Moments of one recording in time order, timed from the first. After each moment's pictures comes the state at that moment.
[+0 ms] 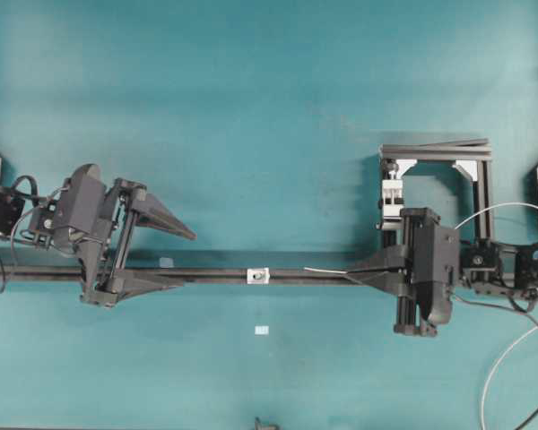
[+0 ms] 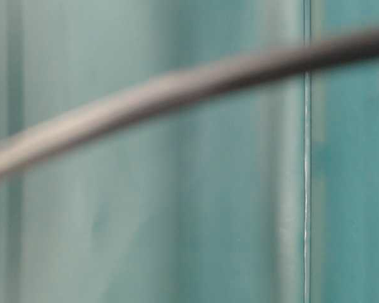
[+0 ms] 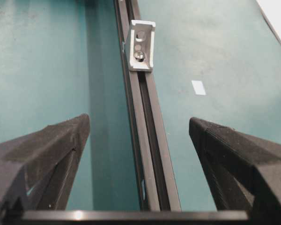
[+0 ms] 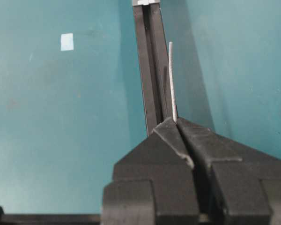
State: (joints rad) left arm -0.30 0.10 1.17 -0.09 -0.99 -0.19; right arm 0.54 0.06 1.01 0.86 -0.68 -0.13
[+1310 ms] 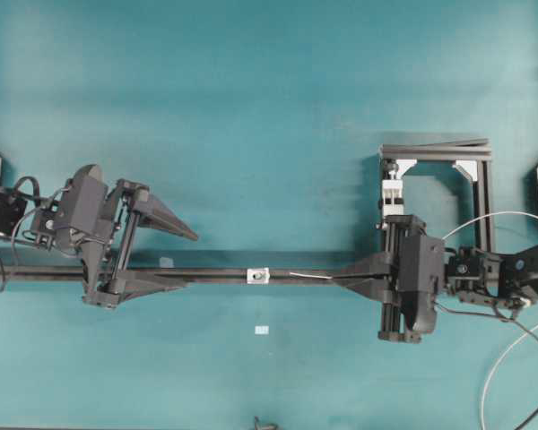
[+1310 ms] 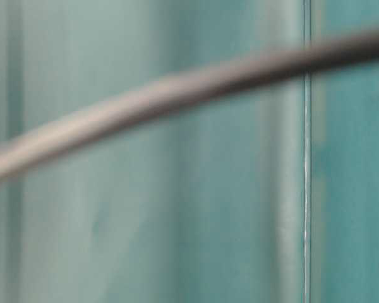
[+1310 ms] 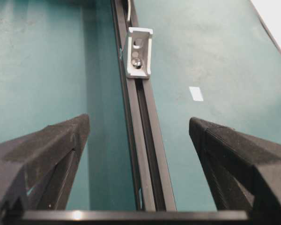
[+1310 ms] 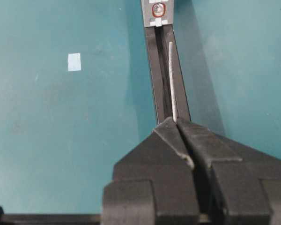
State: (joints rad) left arm -0.30 0.10 1.16 -0.08 -0.99 -0.19; right arm 0.54 0.13 0.95 0.86 -0.72 -0.14
